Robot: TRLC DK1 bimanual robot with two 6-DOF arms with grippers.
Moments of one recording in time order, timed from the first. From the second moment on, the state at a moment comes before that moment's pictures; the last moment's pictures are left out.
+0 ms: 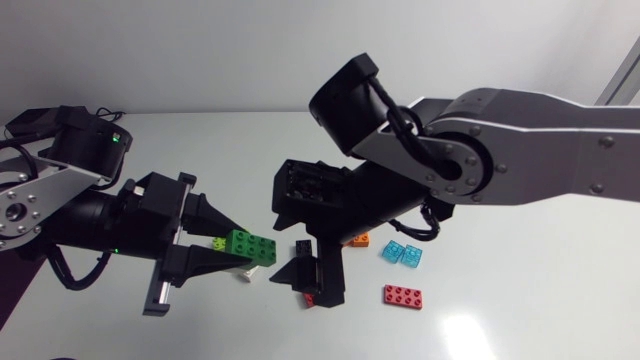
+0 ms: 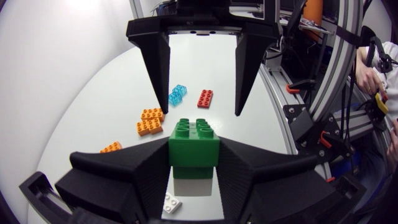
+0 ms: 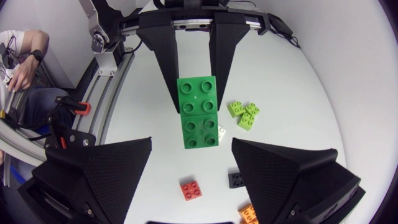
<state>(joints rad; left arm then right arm) -0.27 1.14 0.74 -0.55 0.84 1.04 0.84 1.50 1.17 -0.52 -0.41 -0.67</state>
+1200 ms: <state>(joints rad) -0.29 1.14 0.74 -0.60 0.87 1.04 0.87 1.50 1.14 -0.46 -0.40 -0.65</state>
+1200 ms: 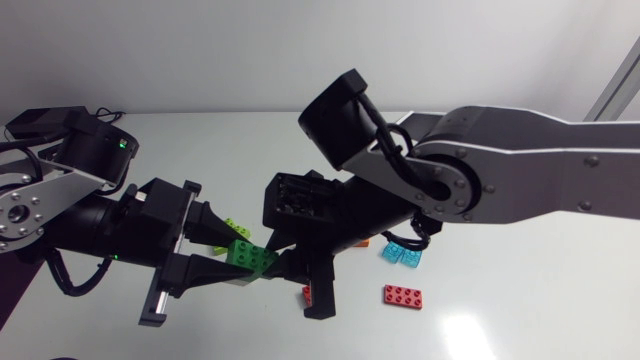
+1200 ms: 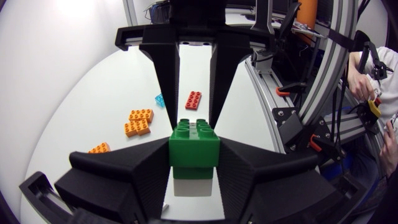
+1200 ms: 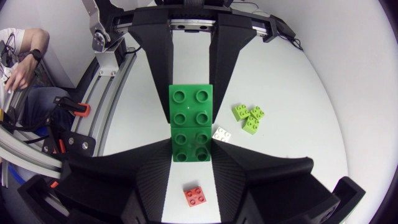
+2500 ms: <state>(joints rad) -0.27 1.14 0.76 -0.67 0.89 1.09 0.87 1.51 1.14 -0.46 -0.39 -0.64</state>
